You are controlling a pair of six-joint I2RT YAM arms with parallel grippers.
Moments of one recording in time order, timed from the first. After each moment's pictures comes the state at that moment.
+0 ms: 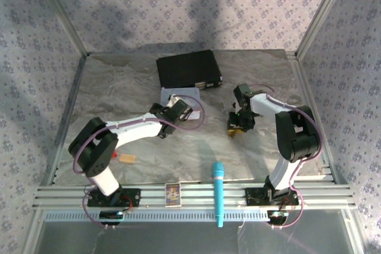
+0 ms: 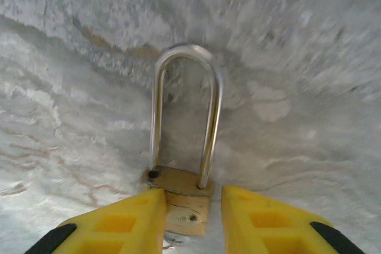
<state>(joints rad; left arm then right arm) -0.83 1.65 1.00 -0.44 -0.77 -0.19 0.29 1.75 1.06 -0.82 -0.19 0.34</state>
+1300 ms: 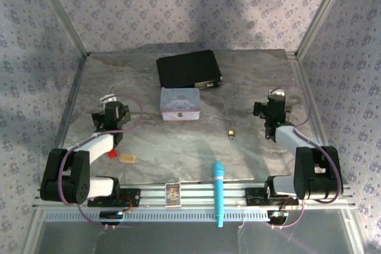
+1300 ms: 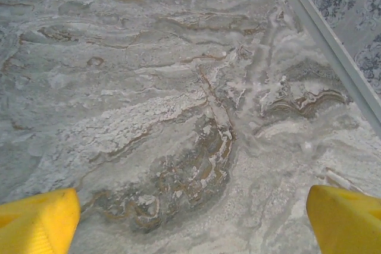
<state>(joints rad) -0.09 1.31 0.44 0.27 -0.47 -0.15 0.01 1.33 0.51 0.21 0.27 0.06</state>
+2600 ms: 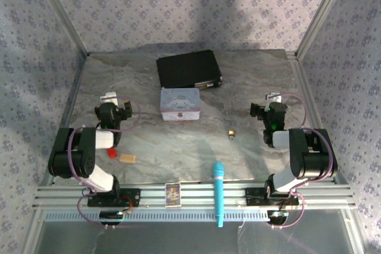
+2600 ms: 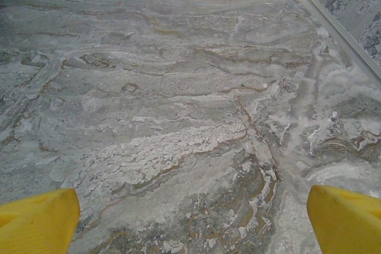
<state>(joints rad) -0.01 1.54 0.40 0.73 -0.23 -0.06 -0.02 1.51 0.39 0.69 0.13 0.01</state>
